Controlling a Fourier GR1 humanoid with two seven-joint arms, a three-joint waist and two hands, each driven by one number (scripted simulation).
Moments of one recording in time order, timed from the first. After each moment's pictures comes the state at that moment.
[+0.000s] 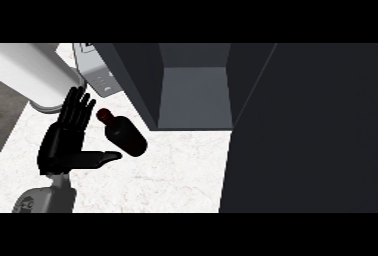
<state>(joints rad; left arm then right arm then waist) -0.12 0.14 0.09 -1.48 0.27 -0.04 -0.10 -0.10 -0.09 0.11 -2.47 -0.11 0.05 0.59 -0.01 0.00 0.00</state>
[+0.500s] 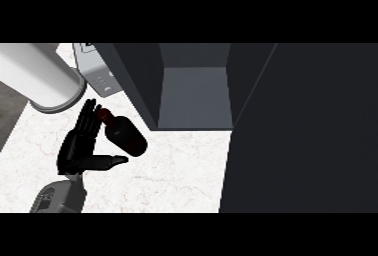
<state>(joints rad) -0.18 0.14 0.12 -1.13 0.23 -0.14 -0.33 -0.12 -0.08 0.10 -2.46 -0.11 0.06 0.60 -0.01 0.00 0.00</state>
